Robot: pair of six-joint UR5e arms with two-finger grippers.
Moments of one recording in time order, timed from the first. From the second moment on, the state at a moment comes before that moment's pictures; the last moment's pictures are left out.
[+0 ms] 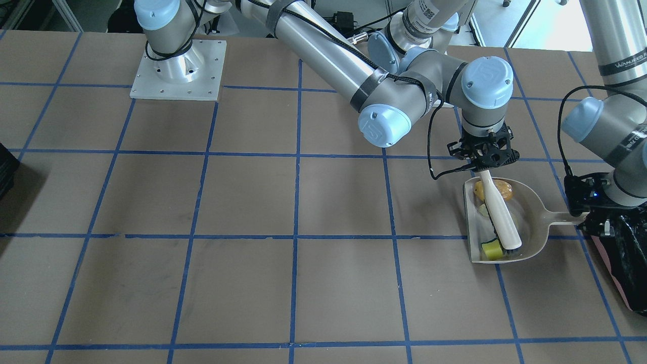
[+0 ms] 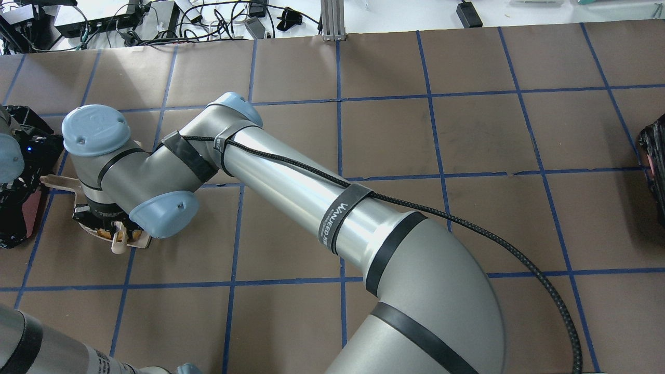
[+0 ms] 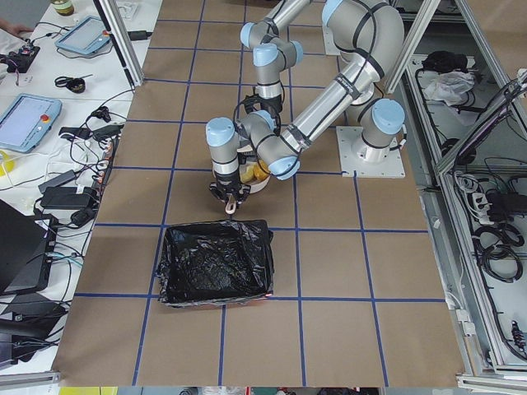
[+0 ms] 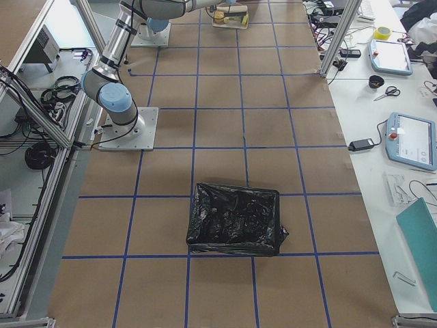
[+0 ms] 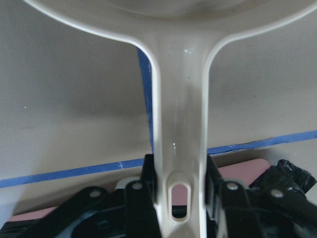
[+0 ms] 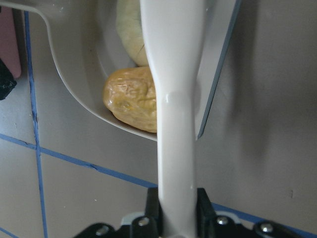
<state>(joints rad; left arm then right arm) -0.96 -1.98 -1.78 -0.86 1.81 2.33 2.41 -0.70 0.92 -2.01 -1.20 0.79</state>
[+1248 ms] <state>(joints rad) -0.91 -1.95 -1.75 -0.96 1.57 2.26 2.22 -0.92 1.06 -1.69 -1.32 0.75</state>
